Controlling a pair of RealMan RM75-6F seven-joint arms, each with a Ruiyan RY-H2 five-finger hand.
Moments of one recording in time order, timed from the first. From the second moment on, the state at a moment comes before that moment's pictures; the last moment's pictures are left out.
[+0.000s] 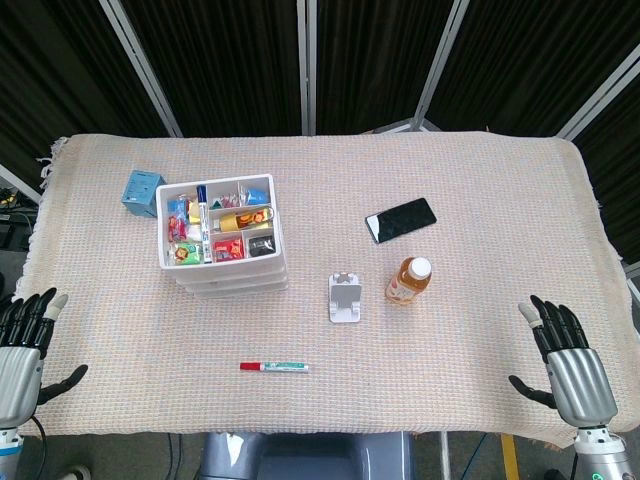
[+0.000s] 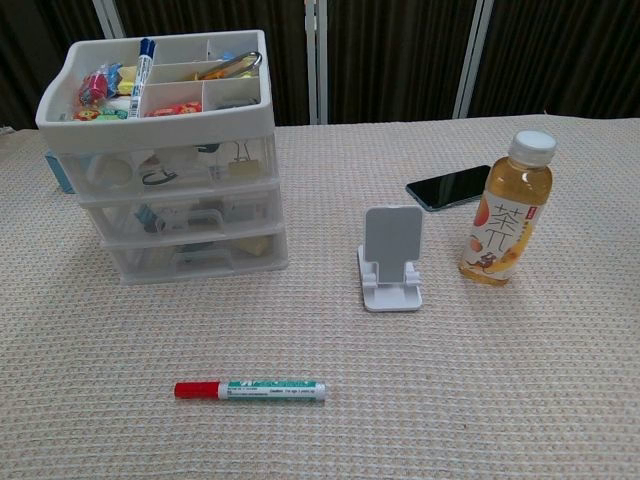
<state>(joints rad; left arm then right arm) 0.02 -1.18 0.00 -1.74 1.66 1.64 0.20 0.03 -1.15 0.00 -1.66 -1.67 1.57 -0.03</state>
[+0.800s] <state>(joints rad) 0.00 -1.19 -0.01 -1.74 1.66 1.63 0.17 0.03 -1.15 0.00 -1.66 -1.67 1.58 -0.03</state>
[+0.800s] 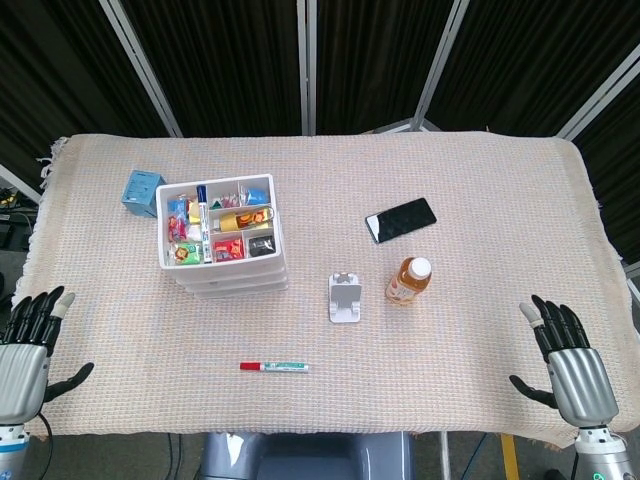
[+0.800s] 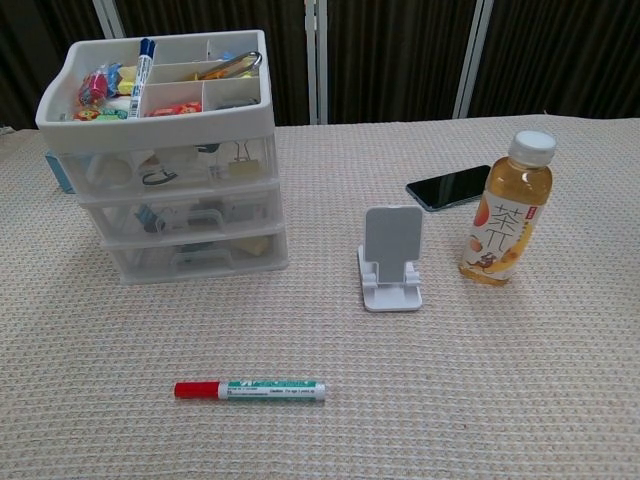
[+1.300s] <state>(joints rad) -0.08 -1.26 -0.01 -1.77 1.66 1.51 -0.19 0.03 -1.13 0.01 -1.67 -1.66 1.58 -0.01</state>
